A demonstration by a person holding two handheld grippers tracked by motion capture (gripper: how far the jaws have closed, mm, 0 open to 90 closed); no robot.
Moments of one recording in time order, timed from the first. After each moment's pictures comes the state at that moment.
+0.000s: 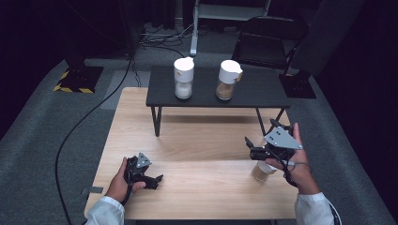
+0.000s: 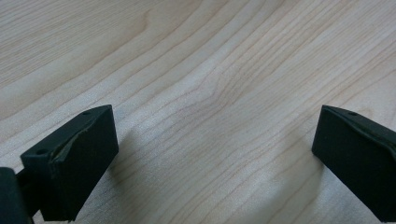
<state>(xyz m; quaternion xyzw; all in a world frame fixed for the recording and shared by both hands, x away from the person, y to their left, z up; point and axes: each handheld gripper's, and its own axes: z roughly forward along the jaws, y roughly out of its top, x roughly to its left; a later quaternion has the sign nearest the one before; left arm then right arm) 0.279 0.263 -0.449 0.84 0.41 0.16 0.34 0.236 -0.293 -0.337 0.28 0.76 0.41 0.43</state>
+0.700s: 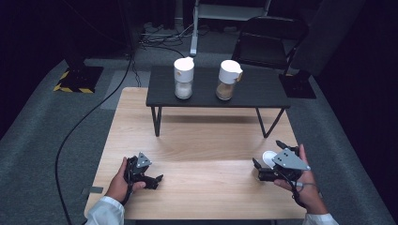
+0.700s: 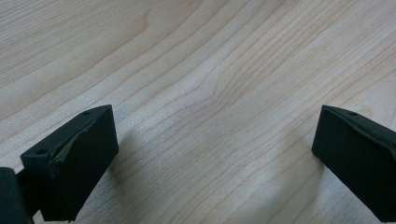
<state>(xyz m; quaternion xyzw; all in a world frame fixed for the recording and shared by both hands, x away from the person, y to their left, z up) 0.279 0.263 -0.449 0.84 0.41 0.16 0.34 0.209 -0.327 -0.375 0.30 0.78 0.39 0.39</state>
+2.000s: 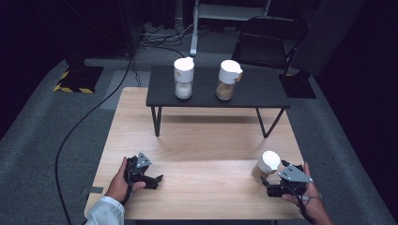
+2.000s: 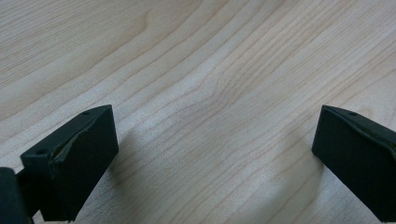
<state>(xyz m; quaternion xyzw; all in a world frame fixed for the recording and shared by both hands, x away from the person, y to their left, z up) 0.279 0.263 -0.449 0.84 0.41 0.16 0.34 0.207 -0.370 -0.428 0.34 0.81 0.35 0.33</state>
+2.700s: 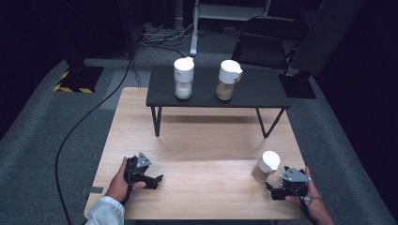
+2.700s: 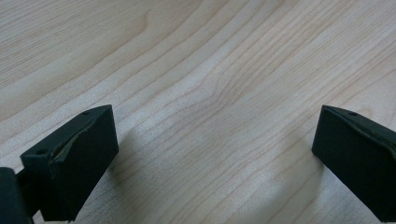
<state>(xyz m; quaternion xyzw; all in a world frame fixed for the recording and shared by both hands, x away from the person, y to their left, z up) 0.279 0.263 -0.449 0.84 0.41 0.16 0.34 0.225 -0.388 -0.448 0.37 0.83 0.30 0.29</state>
